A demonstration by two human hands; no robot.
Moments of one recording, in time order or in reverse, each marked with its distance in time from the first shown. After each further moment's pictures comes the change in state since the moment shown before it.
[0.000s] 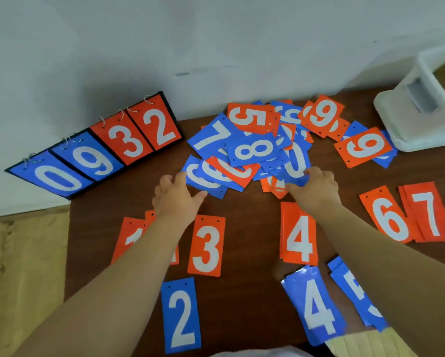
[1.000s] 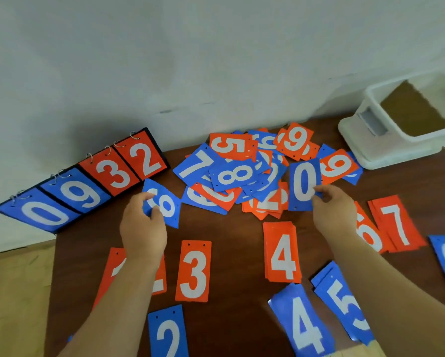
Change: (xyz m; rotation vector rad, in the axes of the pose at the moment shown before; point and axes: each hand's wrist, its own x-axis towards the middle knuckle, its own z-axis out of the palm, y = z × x) left_hand -0.037 0.012 -0.041 -0.609 0.362 -0.061; right_hand -0.019 0.048 -0.056 0.434 0.336 0.020
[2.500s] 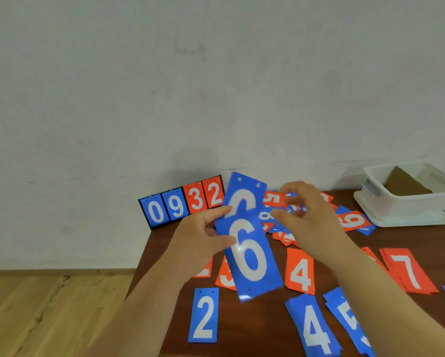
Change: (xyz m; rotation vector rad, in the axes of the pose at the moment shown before) left_hand -0.250 0.065 -0.211 -0.265 -0.358 0.373; right_hand -0.265 -0.109 -0.139 0.419 -0.346 -0.838
